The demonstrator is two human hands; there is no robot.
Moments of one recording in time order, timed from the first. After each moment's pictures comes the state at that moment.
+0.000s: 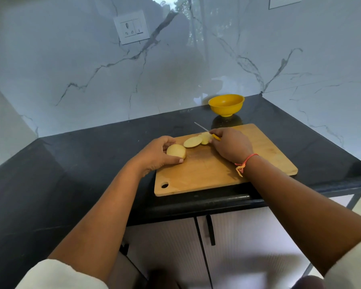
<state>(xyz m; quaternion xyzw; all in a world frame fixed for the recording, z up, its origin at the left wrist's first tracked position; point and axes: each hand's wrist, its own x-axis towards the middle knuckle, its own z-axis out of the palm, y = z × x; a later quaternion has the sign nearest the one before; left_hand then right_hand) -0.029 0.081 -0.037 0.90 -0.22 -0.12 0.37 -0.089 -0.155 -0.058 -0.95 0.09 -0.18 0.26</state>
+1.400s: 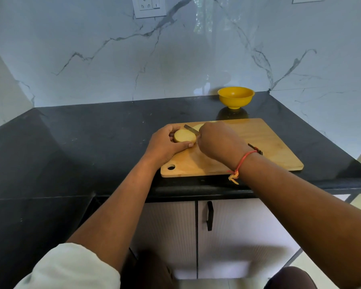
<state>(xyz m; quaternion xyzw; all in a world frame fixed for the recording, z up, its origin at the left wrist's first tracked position) -0.048 0.082 -0.074 0.85 -0.21 0.03 0.47 -0.114 -0.069 -0.015 -1.00 0.04 -0.03 0.02</state>
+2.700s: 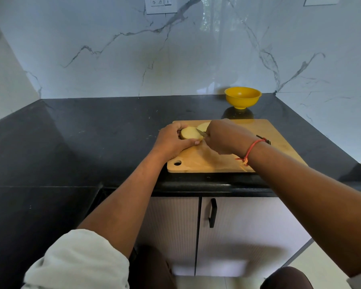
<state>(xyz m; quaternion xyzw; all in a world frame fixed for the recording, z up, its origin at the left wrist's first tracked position) -0.049 0.080 -0.074 0.88 -0.20 0.05 0.43 -0.112 -0.076 -0.013 -1.00 0.01 -0.01 0.05</state>
